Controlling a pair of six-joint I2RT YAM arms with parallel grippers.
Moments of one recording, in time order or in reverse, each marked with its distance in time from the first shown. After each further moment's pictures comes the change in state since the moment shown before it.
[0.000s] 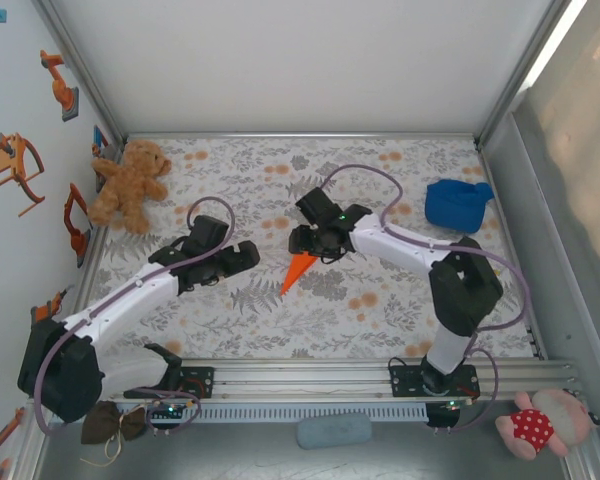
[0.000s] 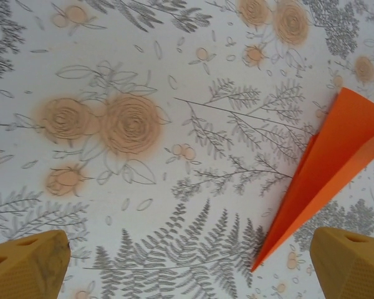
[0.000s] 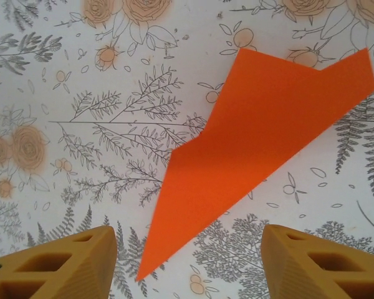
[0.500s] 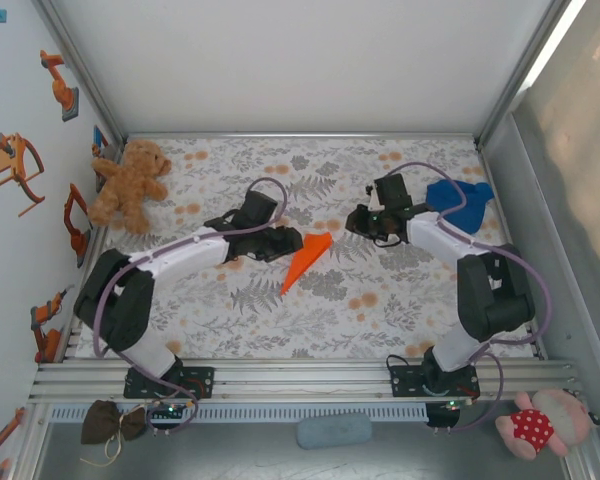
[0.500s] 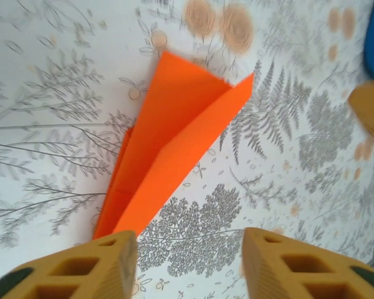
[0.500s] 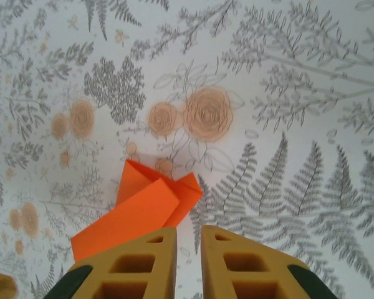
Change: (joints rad) left arm -0.138 0.411 0.294 0.194 0.264 -0.069; right arm -0.433 -0.174 -0.308 0.292 -0.317 -0.195
